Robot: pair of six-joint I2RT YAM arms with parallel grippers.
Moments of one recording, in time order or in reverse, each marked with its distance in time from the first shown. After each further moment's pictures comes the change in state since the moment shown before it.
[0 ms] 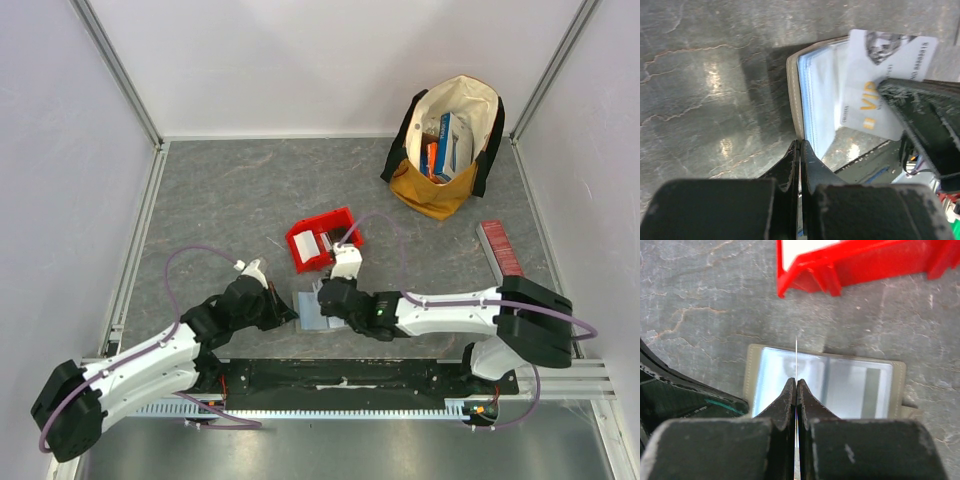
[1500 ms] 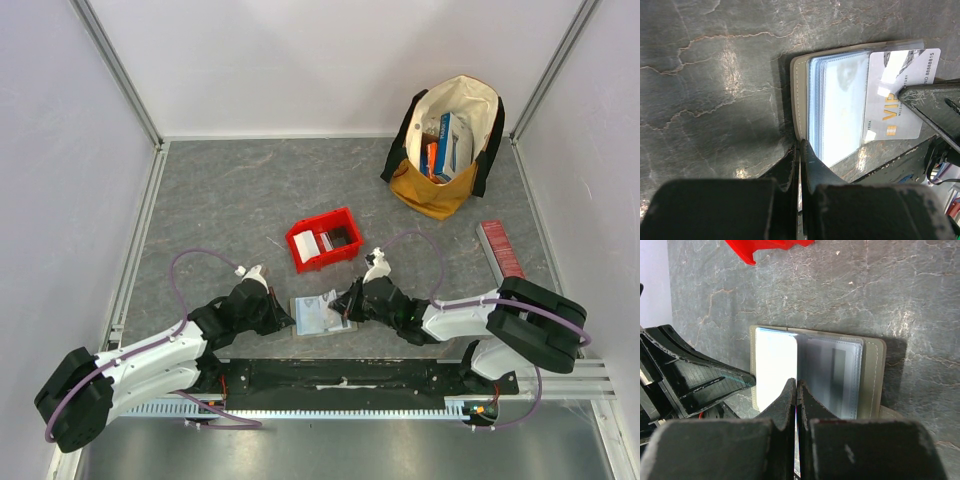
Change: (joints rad) left arm 0.000 0.106 -0.043 0.040 -0.025 0.000; right arm -0.222 -0.065 -0.431 0.544 -0.451 0.213
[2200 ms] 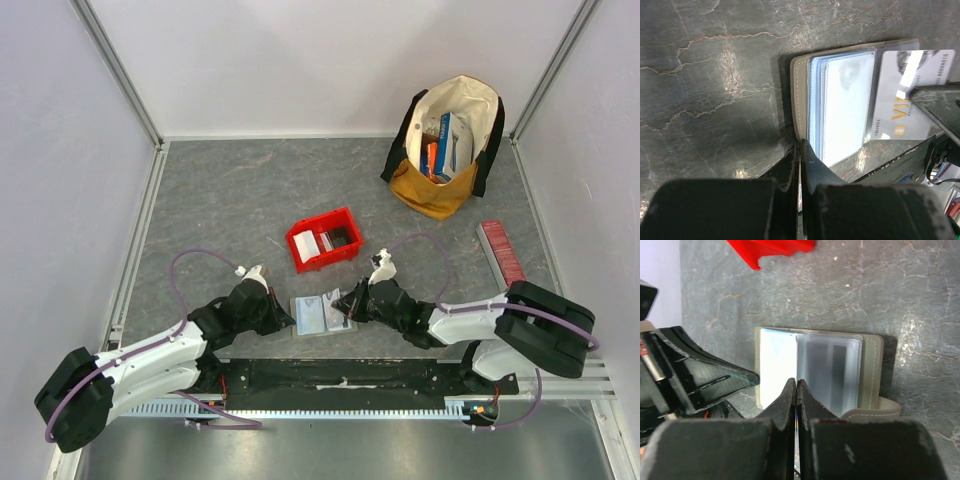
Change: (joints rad) left arm 0.000 0.000 -0.004 0.006 0.000 0.000; right arm 0.000 -0.031 -0.053 0.052 0.017 0.011
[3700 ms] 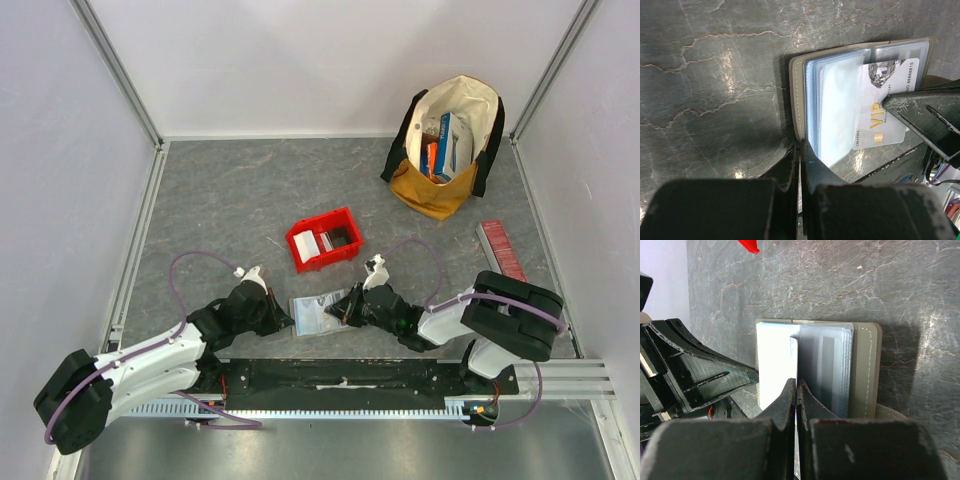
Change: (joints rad) left arm 0.000 -0.016 -0.018 0.012 -0.001 -0.013; right arm 0.027 0.147 -0.023 0.210 -0.033 0.039
